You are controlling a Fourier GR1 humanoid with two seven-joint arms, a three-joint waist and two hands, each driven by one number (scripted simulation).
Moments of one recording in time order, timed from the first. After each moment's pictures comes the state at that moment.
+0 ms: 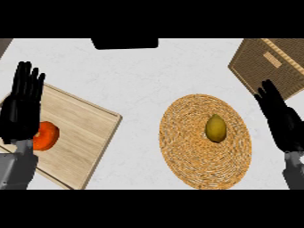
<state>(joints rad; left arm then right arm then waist) -0.21 0.30 0.03 -1.45 0.36 0.22 -0.16 -0.14 -0.43 0.13 -1.41 -0.45 -0.15 0.01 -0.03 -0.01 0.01</state>
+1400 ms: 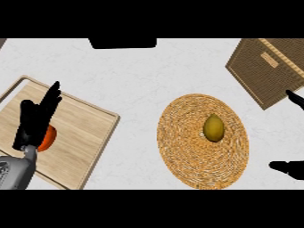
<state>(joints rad) -0.19 0.43 -0.15 -1.34 0.15 0.19 0.16 0.07 -0.70 0.07 -1.68 0.05 -0.07 -0.30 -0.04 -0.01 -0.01</state>
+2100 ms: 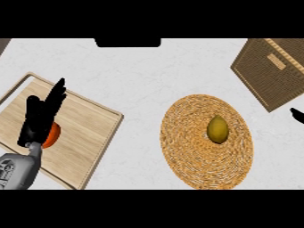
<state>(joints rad) -0.21 0.38 -0.13 -1.38 0.09 0.16 0.21 0.23 -0.81 -0.03 -2.00 0.00 0.24 -0.01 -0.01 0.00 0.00</state>
